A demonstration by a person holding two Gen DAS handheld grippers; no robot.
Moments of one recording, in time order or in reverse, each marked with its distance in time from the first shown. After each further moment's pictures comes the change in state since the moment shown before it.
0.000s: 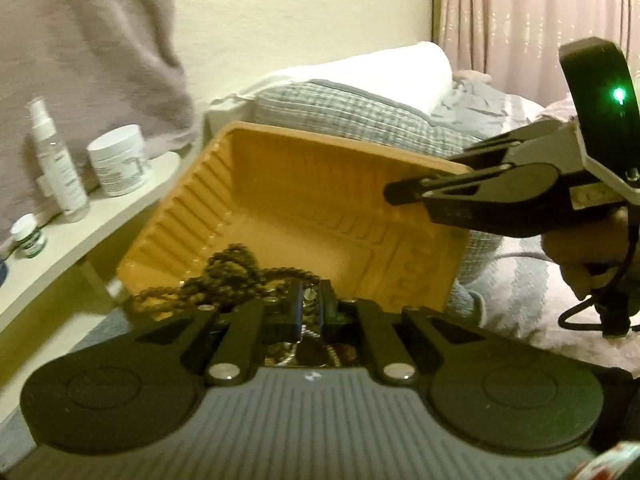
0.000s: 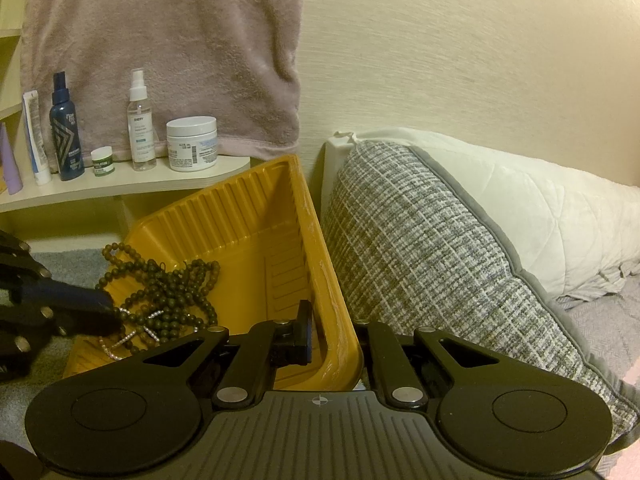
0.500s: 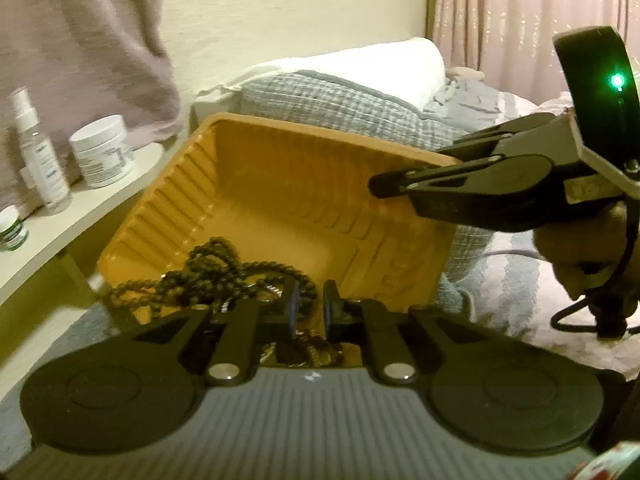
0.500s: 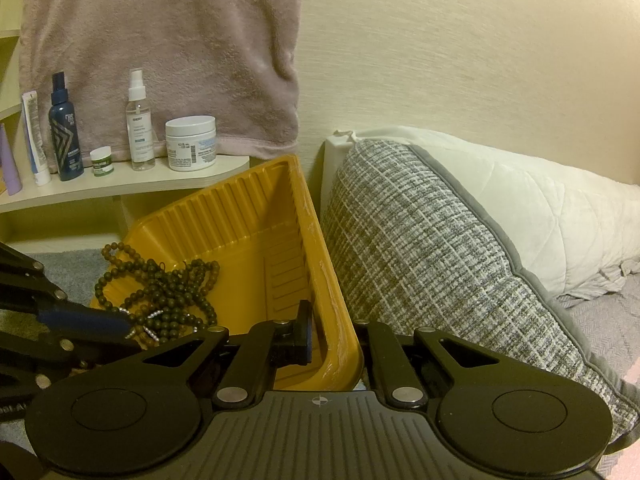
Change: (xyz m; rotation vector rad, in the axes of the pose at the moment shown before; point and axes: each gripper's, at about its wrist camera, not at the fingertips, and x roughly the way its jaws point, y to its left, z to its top) left arm 0.004 -0.002 -0.004 -0.022 0.011 -0.012; right arm 0.000 -0.001 0.000 0.003 0.002 0.001
